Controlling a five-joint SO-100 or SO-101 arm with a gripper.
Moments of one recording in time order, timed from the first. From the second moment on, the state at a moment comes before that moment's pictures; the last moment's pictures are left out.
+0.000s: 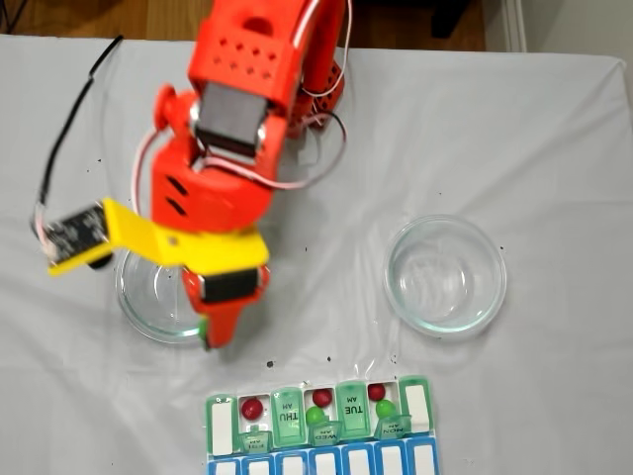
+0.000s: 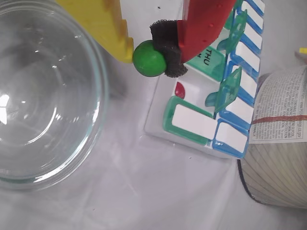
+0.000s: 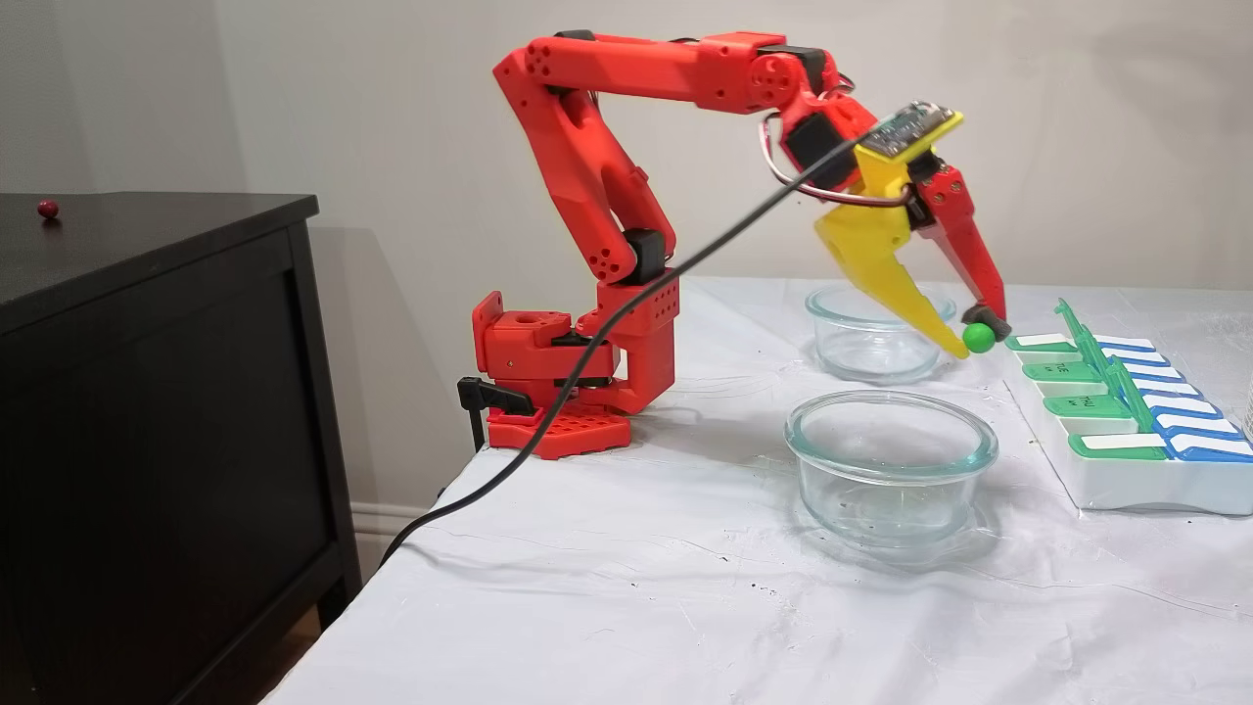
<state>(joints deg) 13.0 137.3 129.5 41.0 -32.3</state>
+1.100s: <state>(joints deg) 6.5 108.1 111.9 32.5 -24.6</state>
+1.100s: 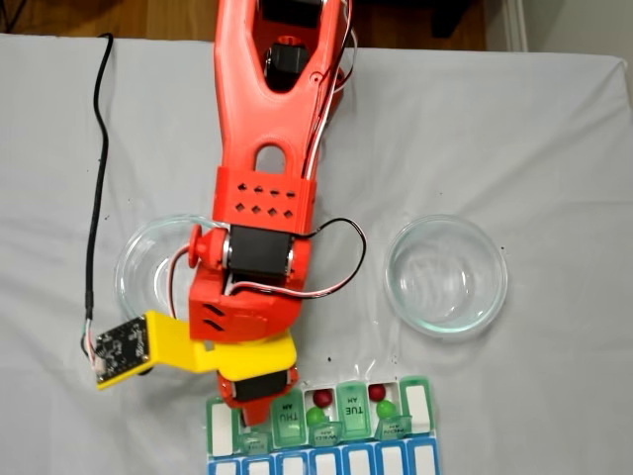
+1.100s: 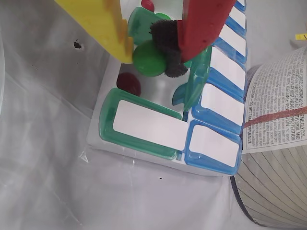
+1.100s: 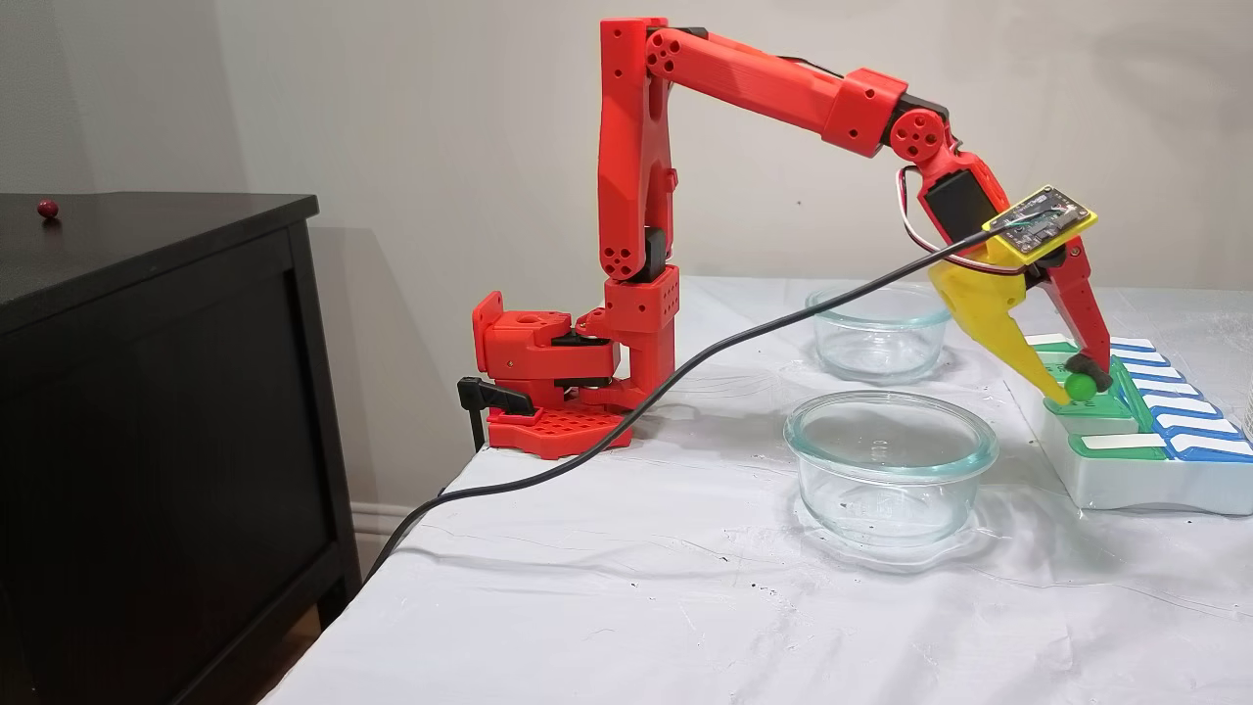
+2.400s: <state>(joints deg) 2.9 129.7 123.6 26.1 -14.9</state>
